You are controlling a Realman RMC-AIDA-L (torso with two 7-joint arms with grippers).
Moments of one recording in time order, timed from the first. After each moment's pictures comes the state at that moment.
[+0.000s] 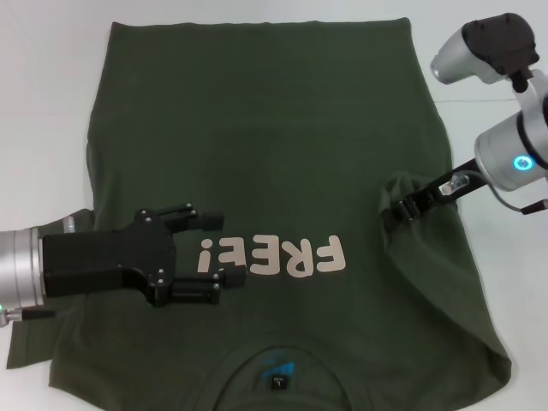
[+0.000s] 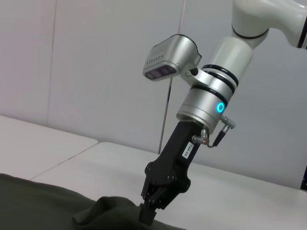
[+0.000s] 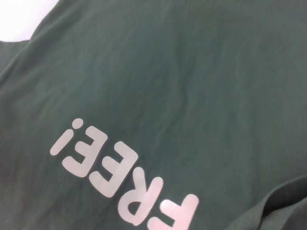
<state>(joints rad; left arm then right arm) -0.55 -2.14 0.56 0.77 2.09 1.76 -1.31 0.85 2.09 -0.92 -0.89 -2.64 -1.40 2.41</state>
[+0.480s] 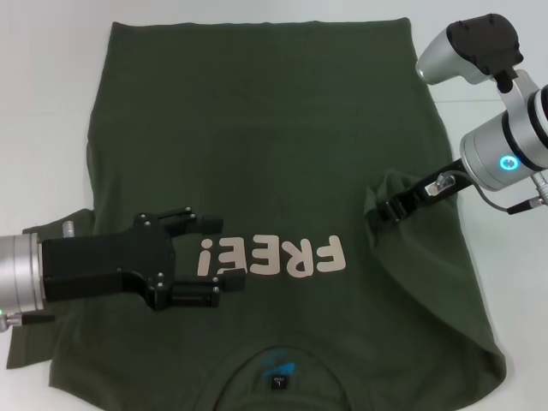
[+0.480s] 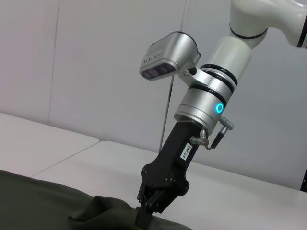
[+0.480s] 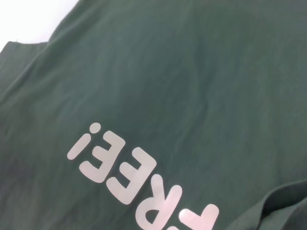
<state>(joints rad) -0.54 -2.15 0.56 0.77 2.09 1.76 -1.31 0.87 2.09 -0.93 -0.86 -2.62 -1.39 2.40</state>
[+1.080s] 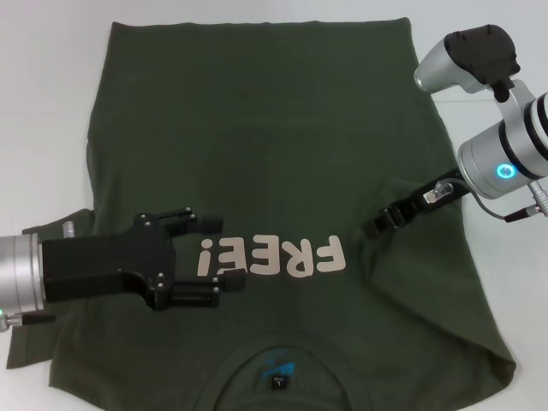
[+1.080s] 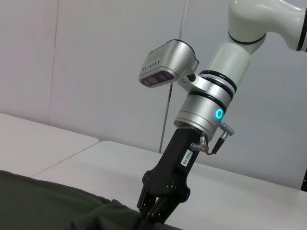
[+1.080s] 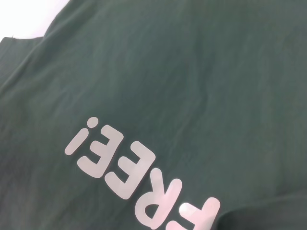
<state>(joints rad) -0.54 -2.15 0.56 0.77 2.09 1.76 -1.30 0.87 2.09 -0.93 -0.81 -2.62 -1.37 2.40</state>
